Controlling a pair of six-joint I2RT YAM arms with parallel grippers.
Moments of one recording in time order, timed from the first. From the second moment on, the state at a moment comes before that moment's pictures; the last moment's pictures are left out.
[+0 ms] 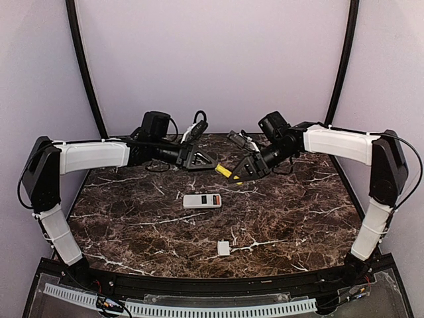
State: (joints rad) left arm -0.62 1.76 1.27 0.03 1.08 -0.49; right arm 0.61 1.79 1.41 -0.64 -1.18 -0.22
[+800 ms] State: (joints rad) left arm -0.64 1.80 1.29 0.01 1.11 -0.46; right arm 0.62 1.81 1.43 -0.68 -1.15 -0.23
